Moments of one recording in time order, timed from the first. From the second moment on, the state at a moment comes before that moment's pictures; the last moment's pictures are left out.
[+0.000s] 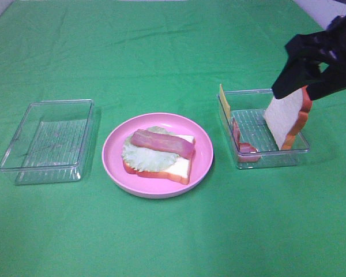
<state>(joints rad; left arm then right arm) -0.56 -0.01 -0.50 -0.07 1.06 0.04 0.14 1.49 -1.11 0.43 0.88 -0.29</state>
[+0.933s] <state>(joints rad) -0.56 -0.01 -0.50 -0.07 1.06 0.04 0.33 2.07 -1.49 0.18 1.01 0.08</state>
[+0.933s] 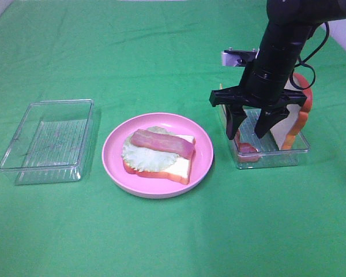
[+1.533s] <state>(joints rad) -0.56 -0.01 -0.50 -0.07 1.06 0.04 0.33 2.07 -1.50 0.21 0.97 0.08</state>
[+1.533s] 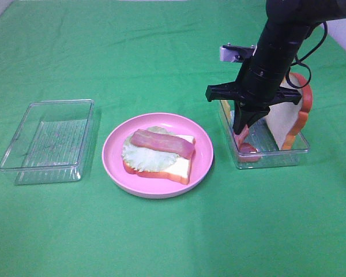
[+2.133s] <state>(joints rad) -0.56 -0.01 -0.50 -0.07 1.06 0.04 0.33 1.89 -1.50 0.25 1.05 0.07</state>
